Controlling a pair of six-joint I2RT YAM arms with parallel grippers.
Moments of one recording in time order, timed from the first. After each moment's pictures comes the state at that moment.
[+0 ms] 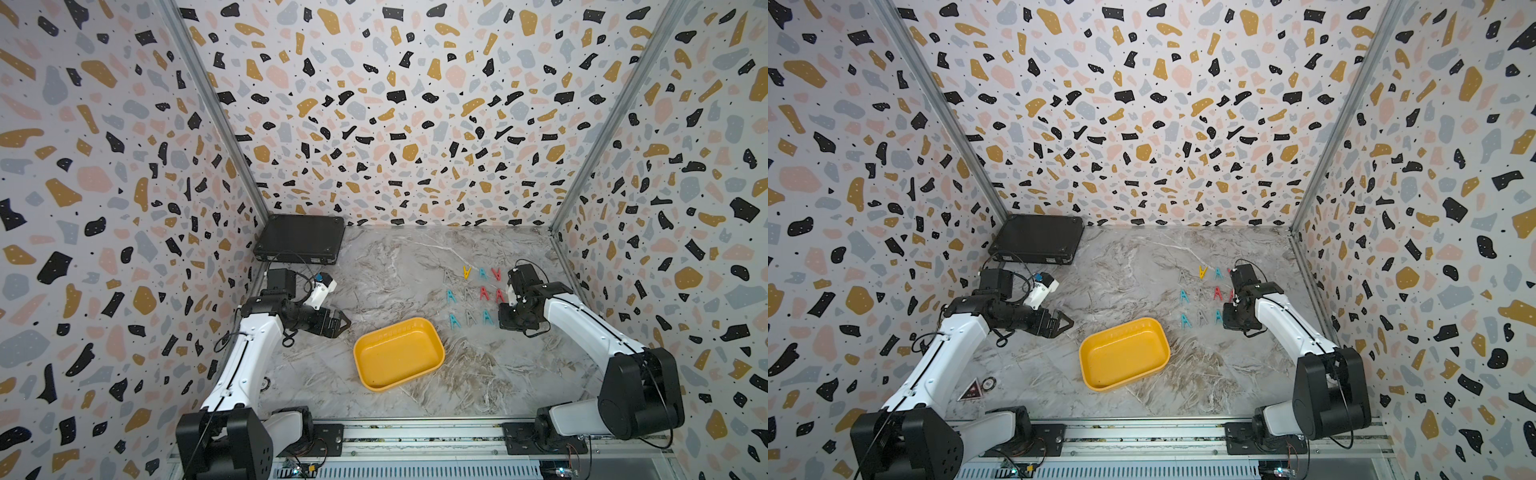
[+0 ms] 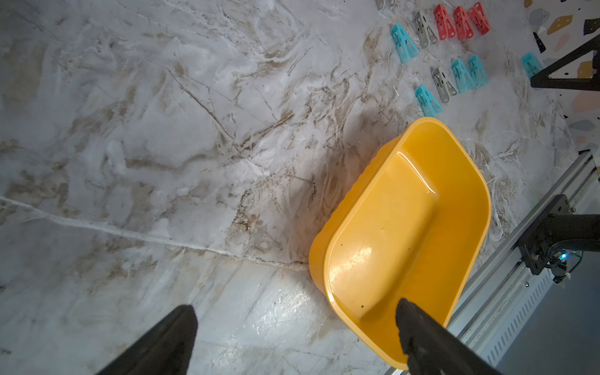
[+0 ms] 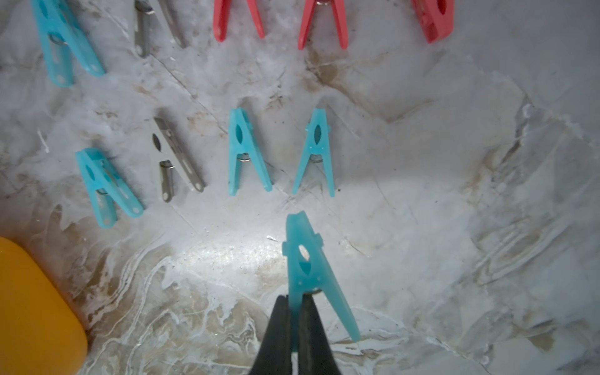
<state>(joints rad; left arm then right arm) 0.08 1.18 0.94 -0.94 0.58 0.37 0.19 1.42 0.97 -0.88 0.00 0.27</state>
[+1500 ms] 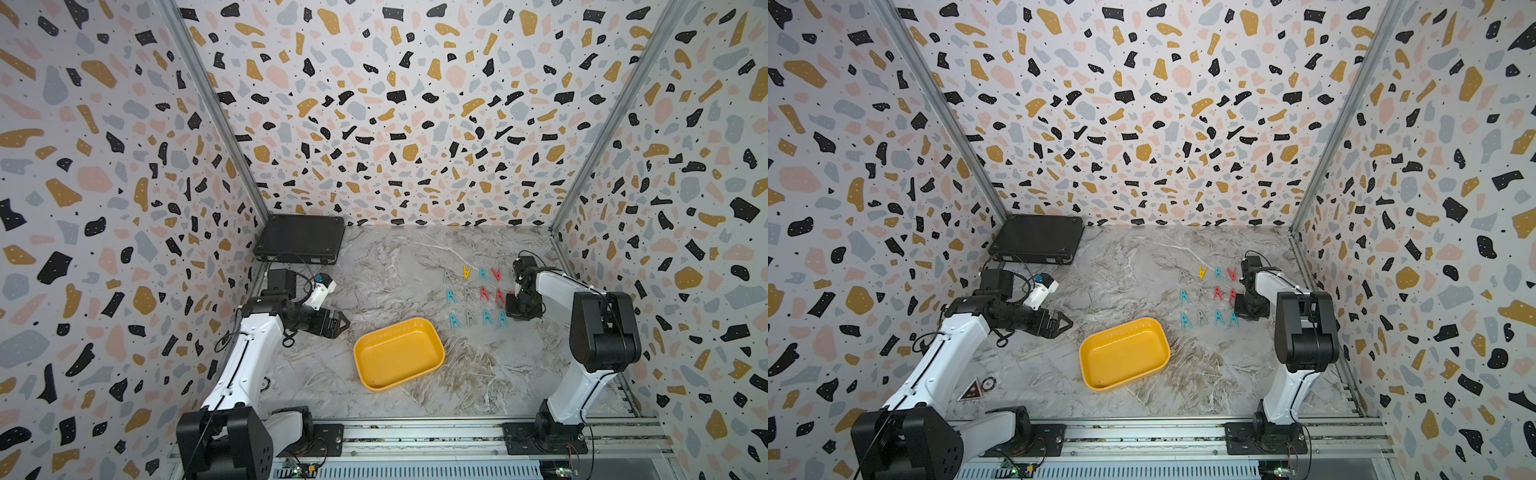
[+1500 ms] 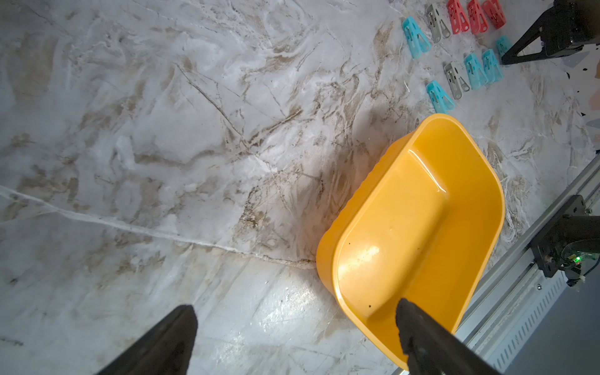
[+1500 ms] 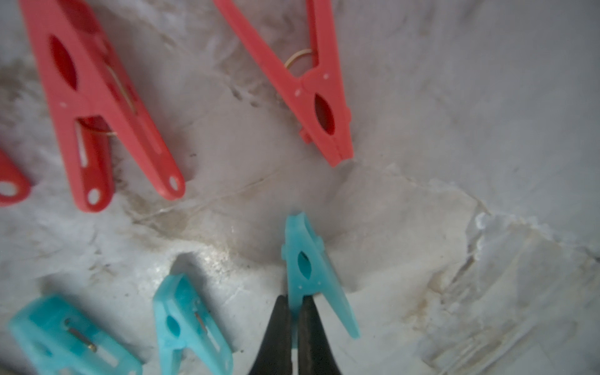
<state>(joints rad) 0.08 1.18 0.93 -0.93 0.56 0.37 0.04 1.81 1.15 -0.79 0.08 0.23</state>
